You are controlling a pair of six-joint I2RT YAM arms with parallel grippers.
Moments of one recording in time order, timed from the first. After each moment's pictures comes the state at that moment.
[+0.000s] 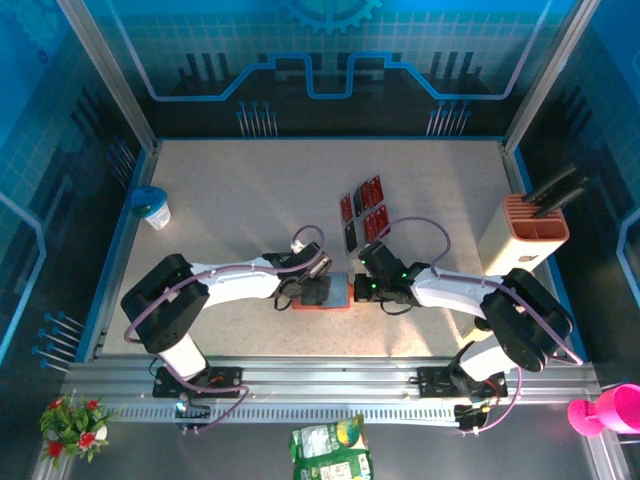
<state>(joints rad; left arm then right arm) -0.81 1.66 0.87 -0.43 -0.24 -0.66 0.72 1.47 0.64 -0.21 -0.05 0.70</state>
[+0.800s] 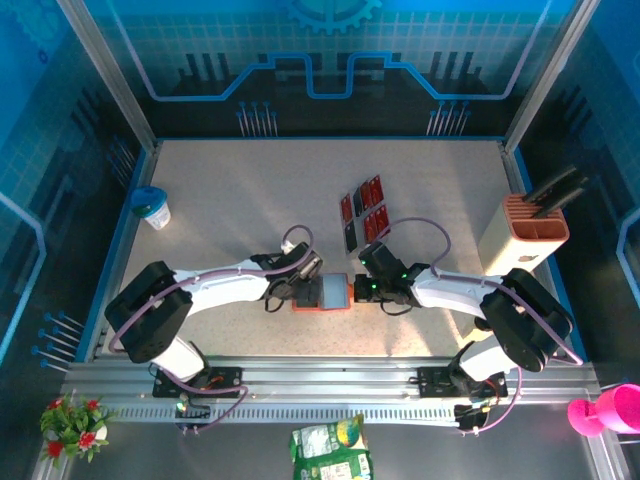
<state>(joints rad) -0.79 1.57 0.83 -0.48 -0.23 -0.67 0.72 1.47 0.63 -0.21 -0.06 0.70</state>
